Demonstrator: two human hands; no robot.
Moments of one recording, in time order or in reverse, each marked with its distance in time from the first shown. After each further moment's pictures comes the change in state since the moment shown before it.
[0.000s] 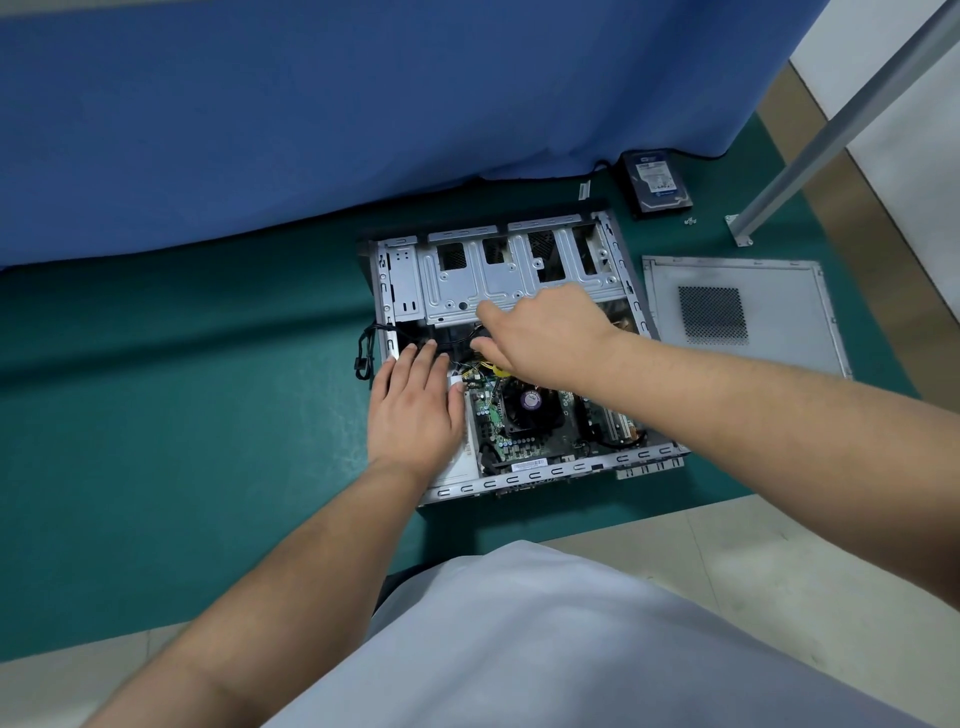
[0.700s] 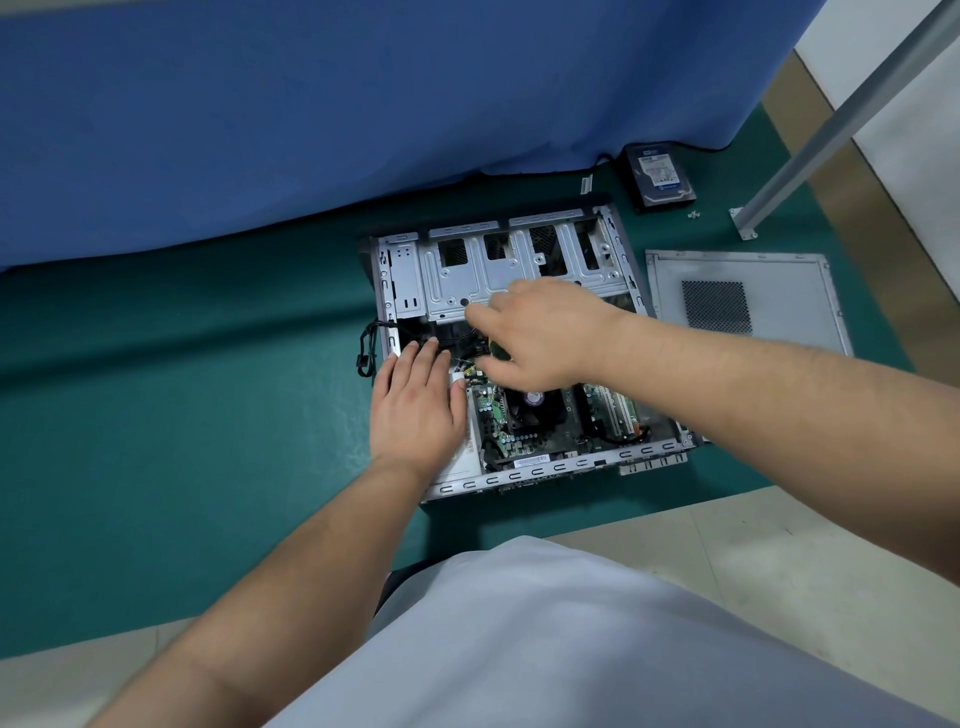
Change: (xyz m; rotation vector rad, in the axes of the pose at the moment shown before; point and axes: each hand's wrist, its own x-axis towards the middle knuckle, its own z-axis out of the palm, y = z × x) left_hand 0.000 0.000 0.000 -0.005 0.018 0.004; right_hand -0.001 0.008 -0.007 0.096 -0.022 -0.161
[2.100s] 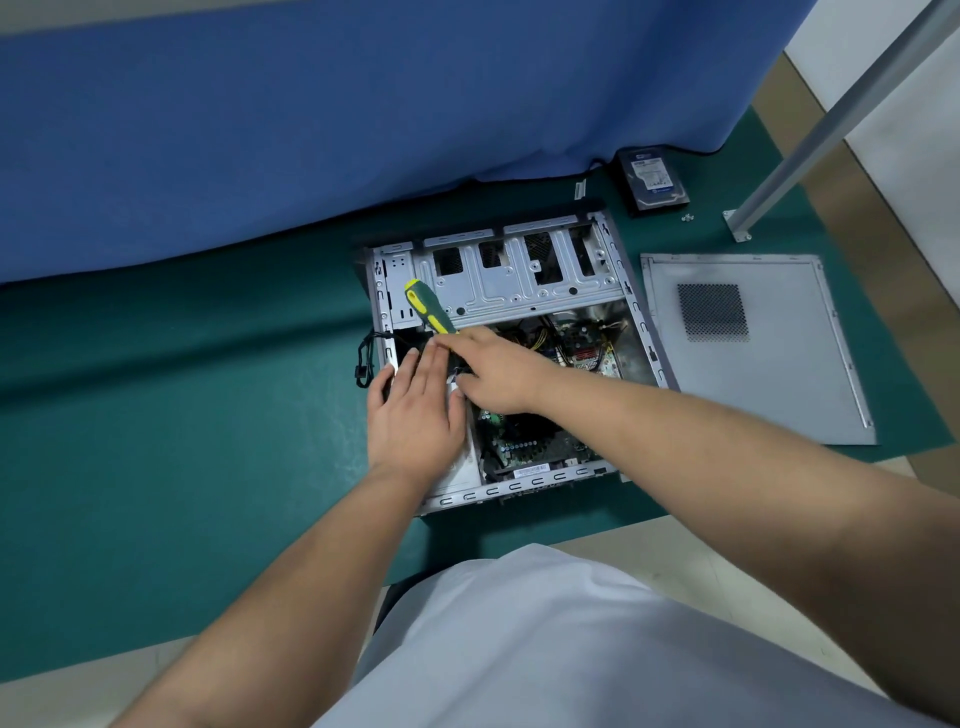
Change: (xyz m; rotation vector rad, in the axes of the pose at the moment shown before) left_hand 0.005 0.000 -0.002 -0.024 -0.103 -0.022; right_hand 0.033 -0.031 0.061 0.856 -0.256 0.349
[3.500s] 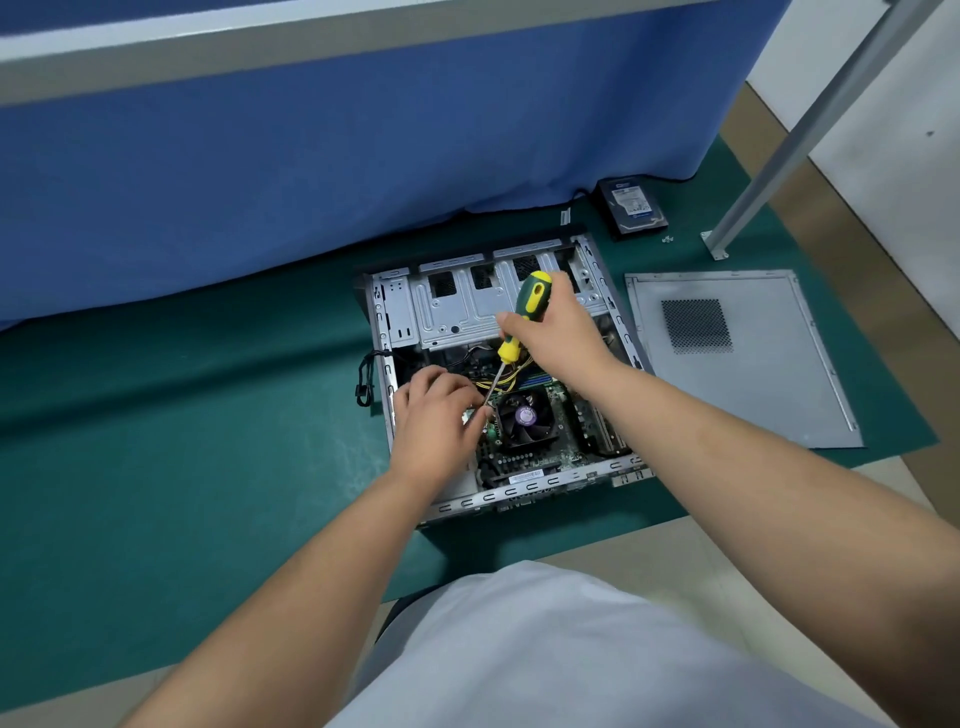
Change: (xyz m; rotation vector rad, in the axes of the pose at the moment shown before) left_hand 0.001 0.018 -0.017 -0.325 0.047 0.180; right_hand -0.049 0.010 -0.044 0.608 0.632 0.228
